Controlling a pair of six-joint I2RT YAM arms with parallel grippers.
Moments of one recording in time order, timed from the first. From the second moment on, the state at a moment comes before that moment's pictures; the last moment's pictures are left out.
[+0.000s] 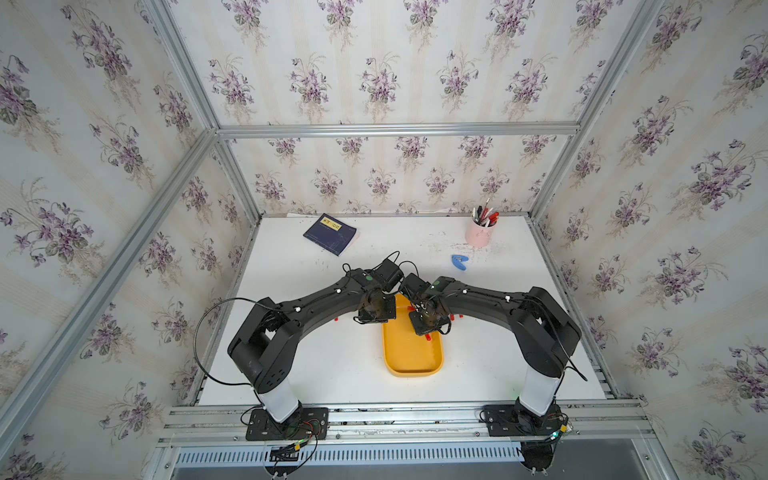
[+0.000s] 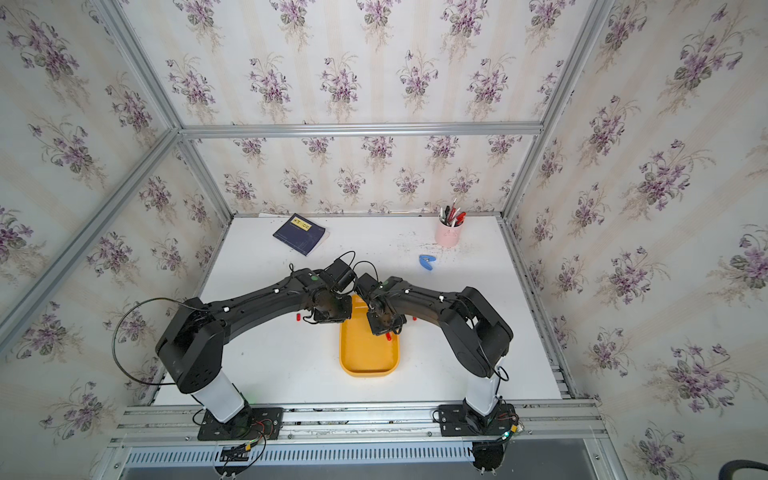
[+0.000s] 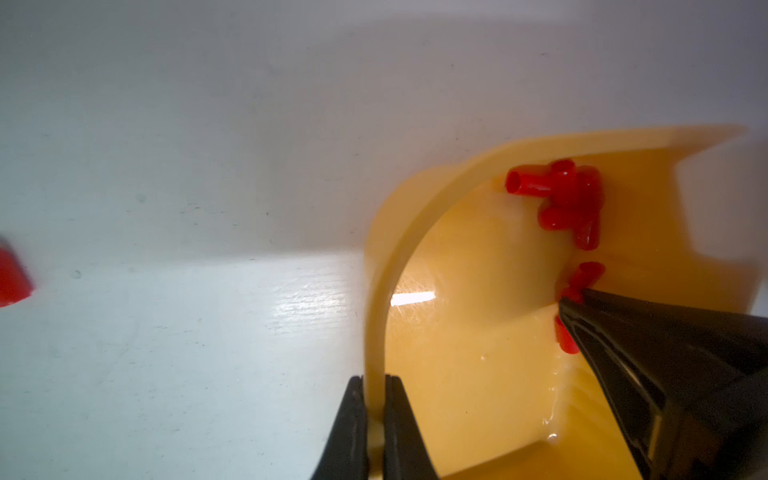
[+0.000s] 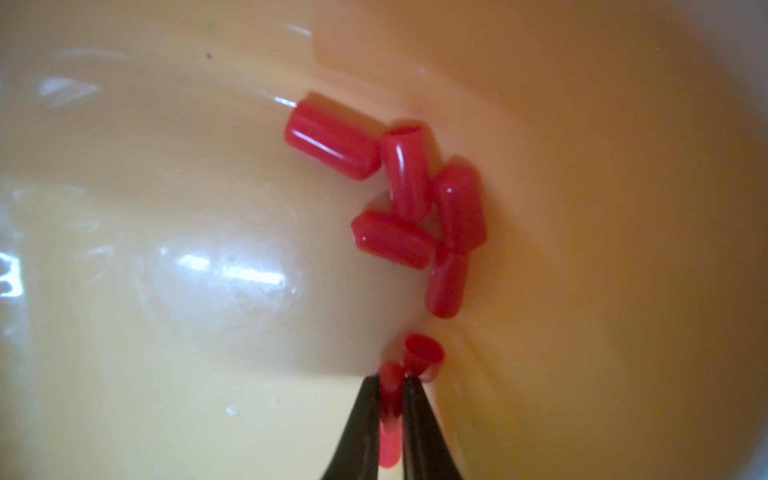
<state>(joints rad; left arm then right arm) -0.72 1.71 1.21 -0.83 0.02 -0.73 0.83 1.82 1.19 -0.82 0.06 0.47</state>
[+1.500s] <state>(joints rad) -0.71 1.72 1.22 -0.88 -0.01 -0.72 0.54 1.71 1.01 -0.63 -0.08 0.38</state>
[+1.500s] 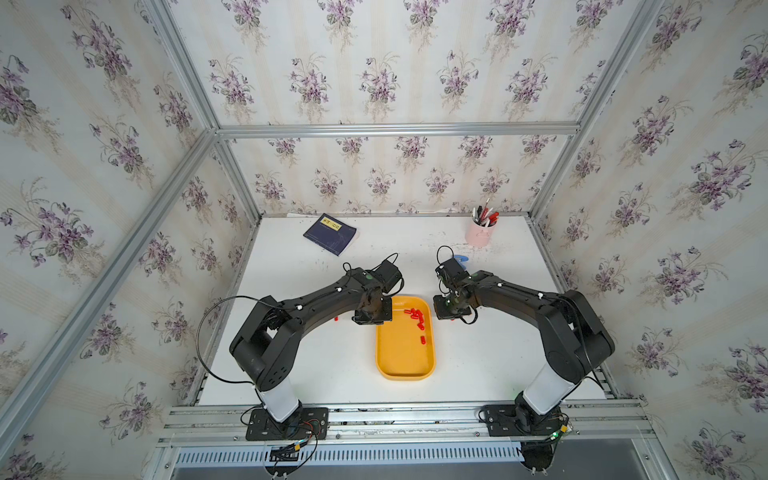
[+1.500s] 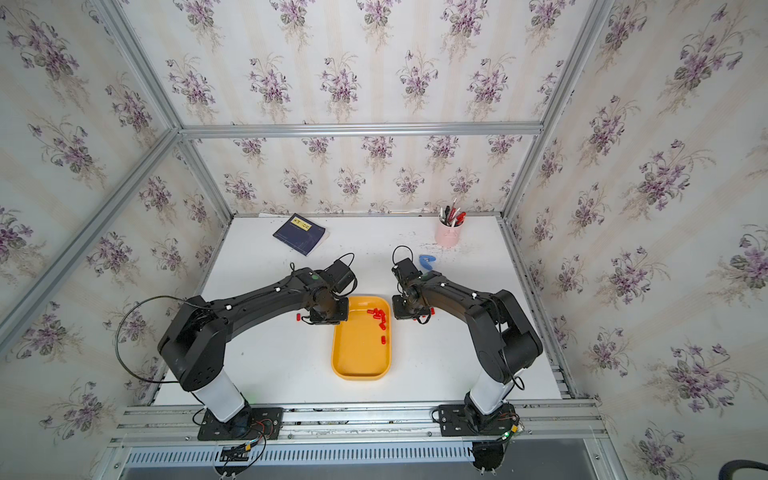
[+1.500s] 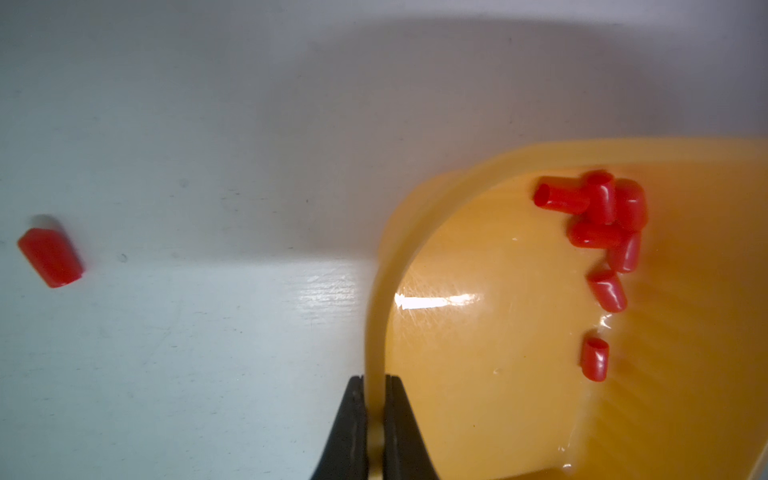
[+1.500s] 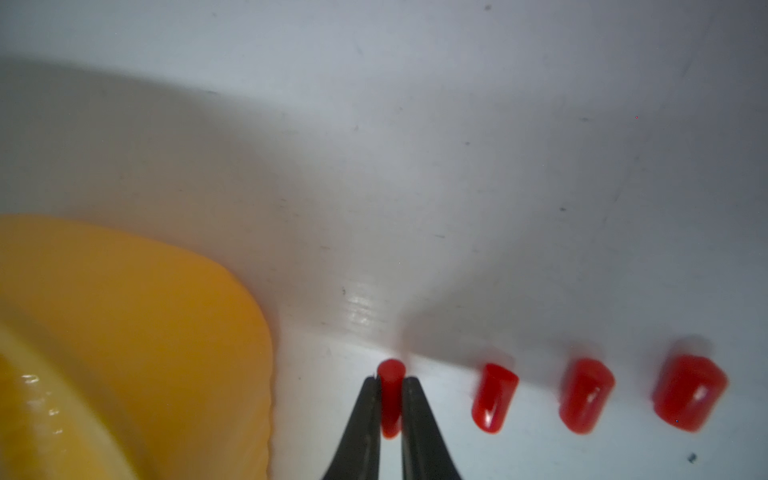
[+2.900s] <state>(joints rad) -0.71 1.72 1.21 -0.87 -0.01 -0.72 0.68 1.49 1.10 -0.71 -0.12 0.45</state>
